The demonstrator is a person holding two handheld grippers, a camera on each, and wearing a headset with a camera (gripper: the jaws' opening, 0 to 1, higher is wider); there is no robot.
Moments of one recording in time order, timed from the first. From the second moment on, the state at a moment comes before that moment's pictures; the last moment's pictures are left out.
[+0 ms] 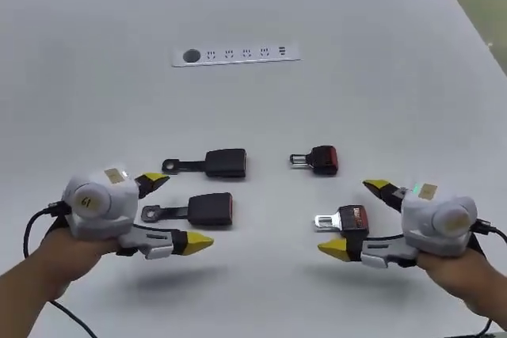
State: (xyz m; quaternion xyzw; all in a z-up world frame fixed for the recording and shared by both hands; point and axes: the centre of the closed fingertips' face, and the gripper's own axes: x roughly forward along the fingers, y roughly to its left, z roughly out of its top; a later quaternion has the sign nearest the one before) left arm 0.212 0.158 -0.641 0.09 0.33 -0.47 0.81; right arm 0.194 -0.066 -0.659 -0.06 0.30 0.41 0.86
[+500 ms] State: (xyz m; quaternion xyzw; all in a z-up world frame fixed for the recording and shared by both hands) left arm 0.215 0.147 -0.671 0.17 0.34 -0.55 0.74; right arm 0.189 -0.066 -0.670 -0.09 0.34 0.50 0.79
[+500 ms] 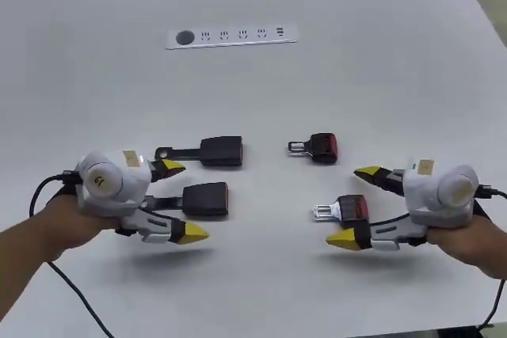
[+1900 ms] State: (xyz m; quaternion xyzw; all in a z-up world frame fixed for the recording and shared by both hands) left arm 0.214 0.142 -0.686 0.26 0.31 -0.61 0.69; right arm 0.180 -0.078 -0.685 -0.17 0.33 0.58 0.73
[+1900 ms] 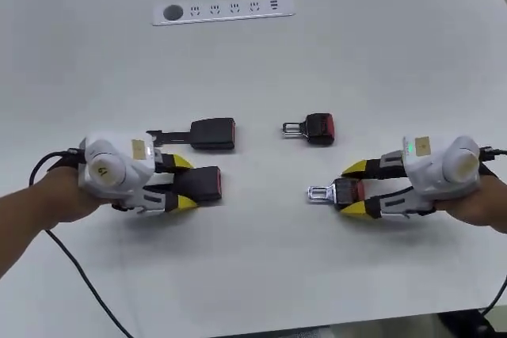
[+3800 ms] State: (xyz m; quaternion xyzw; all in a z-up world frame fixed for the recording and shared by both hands) left arm 0.213 0.138 -0.691 0.29 0.32 -0.63 0.65; right arm 0.201 -0.056 -0.691 -0.26 0.40 0.58 0.67
